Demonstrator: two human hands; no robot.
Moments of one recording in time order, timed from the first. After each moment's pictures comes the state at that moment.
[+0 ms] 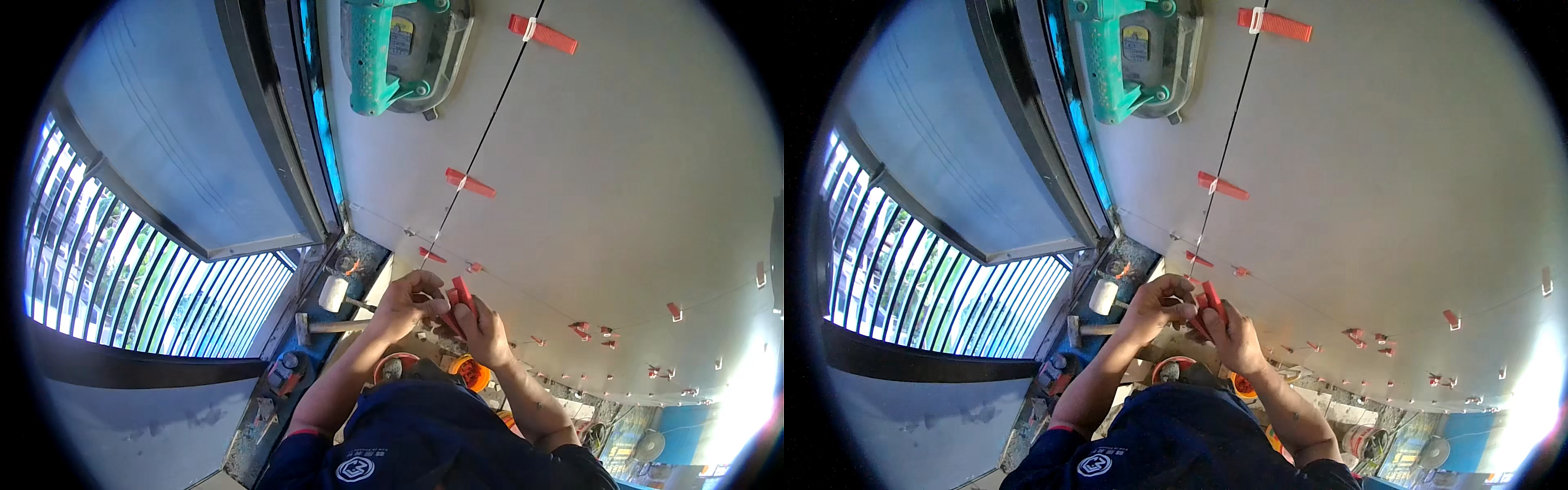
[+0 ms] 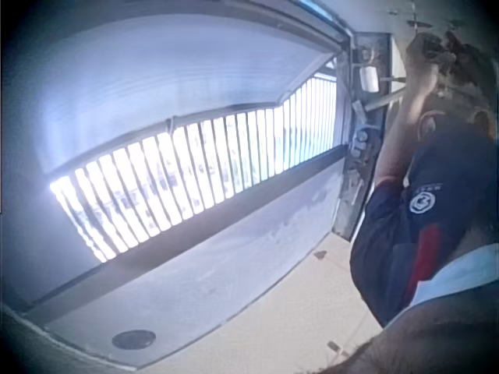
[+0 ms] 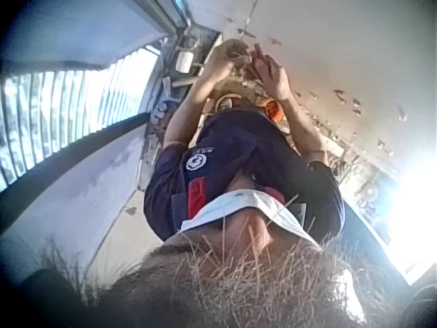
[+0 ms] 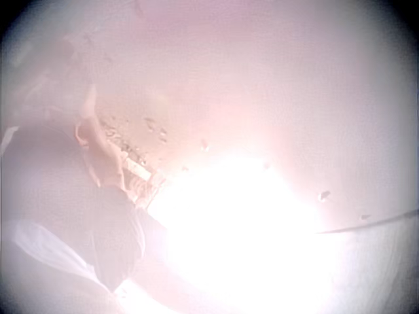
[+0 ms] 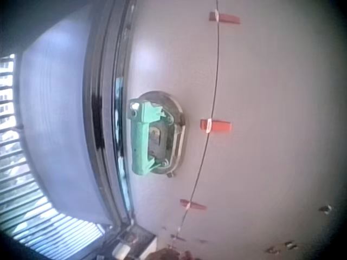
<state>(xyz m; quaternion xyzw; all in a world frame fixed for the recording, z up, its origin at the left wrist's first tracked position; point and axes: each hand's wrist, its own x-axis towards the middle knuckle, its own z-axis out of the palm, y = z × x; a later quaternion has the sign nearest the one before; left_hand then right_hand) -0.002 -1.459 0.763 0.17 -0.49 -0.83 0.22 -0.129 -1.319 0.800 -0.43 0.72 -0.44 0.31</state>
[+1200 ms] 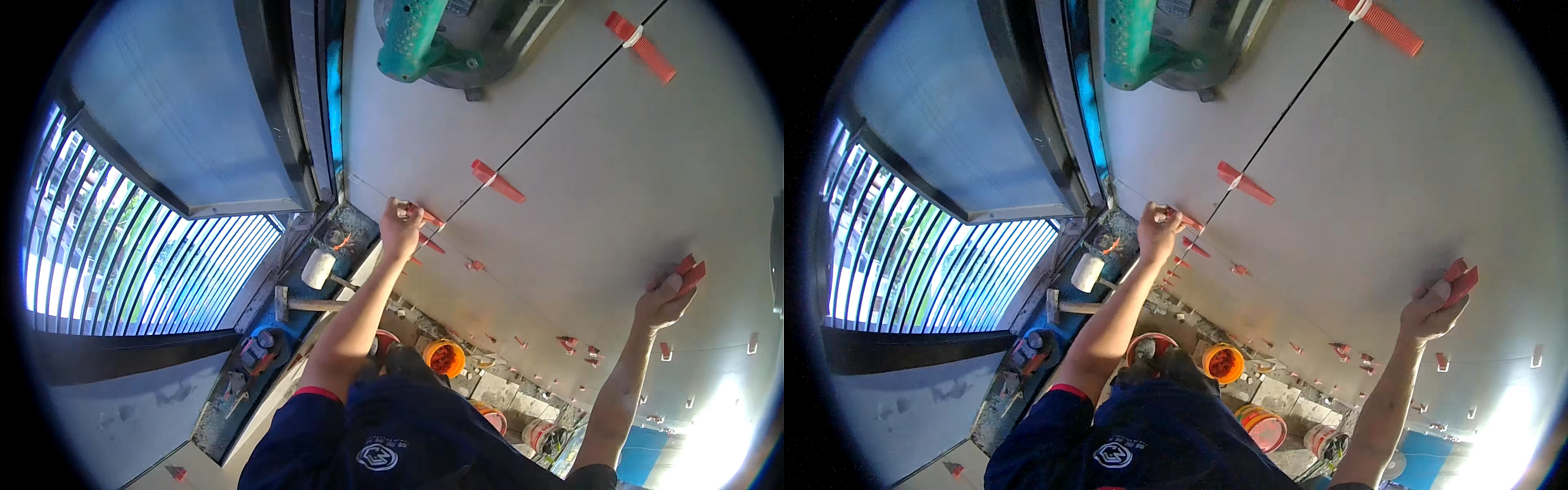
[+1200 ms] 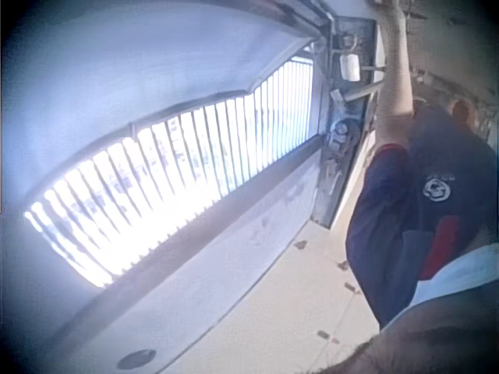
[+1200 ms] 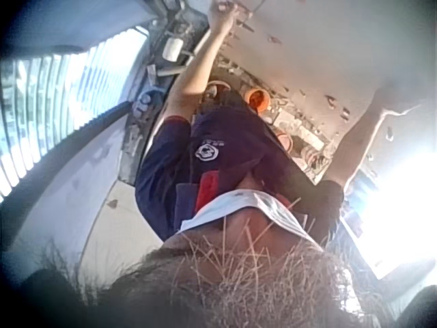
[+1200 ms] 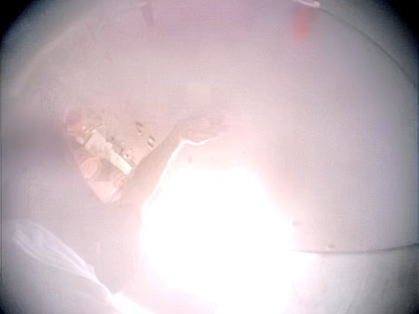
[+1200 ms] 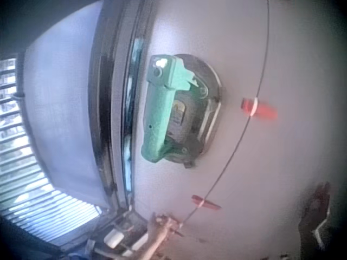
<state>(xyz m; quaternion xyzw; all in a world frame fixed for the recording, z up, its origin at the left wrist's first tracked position) -0.115 -1.561 0.650 0.39 -0.46 -0.64 0.47 -0.333 -1.288 0.927 -0.41 0.71 -0.44 -0.36</state>
